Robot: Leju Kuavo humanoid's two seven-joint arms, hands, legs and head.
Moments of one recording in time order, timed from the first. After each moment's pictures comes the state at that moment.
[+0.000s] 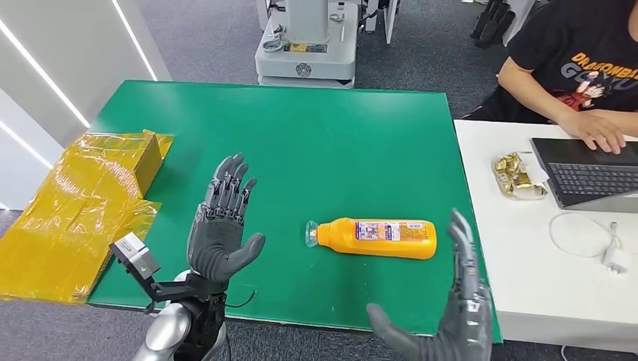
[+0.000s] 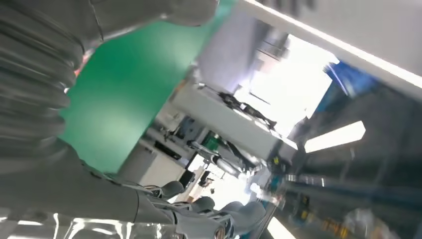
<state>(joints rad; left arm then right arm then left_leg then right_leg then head) -0.06 0.01 -0.53 -1.77 0.35 0.06 -0.43 0.14 -0.16 0.50 -1.97 0.61 -0.41 -0.25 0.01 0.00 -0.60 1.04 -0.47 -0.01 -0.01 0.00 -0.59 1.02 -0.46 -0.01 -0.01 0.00</state>
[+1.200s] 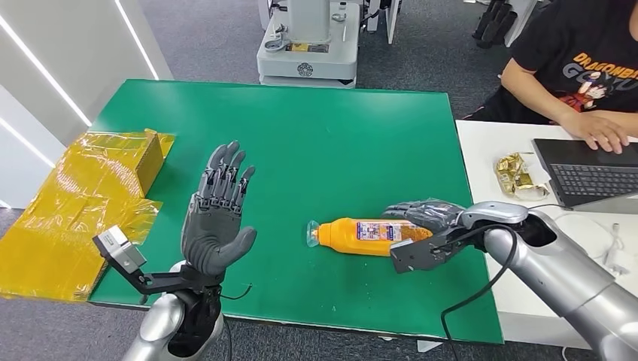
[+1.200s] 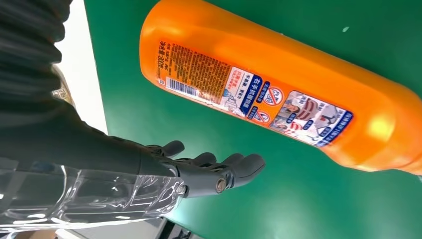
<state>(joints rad) -0.10 0.02 -0.52 -1.79 0.41 0.00 -0.44 -0.89 -0.53 0.93 -1.11 0.47 0.62 -0.19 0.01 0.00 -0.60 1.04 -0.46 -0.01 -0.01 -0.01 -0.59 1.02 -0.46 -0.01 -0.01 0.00</state>
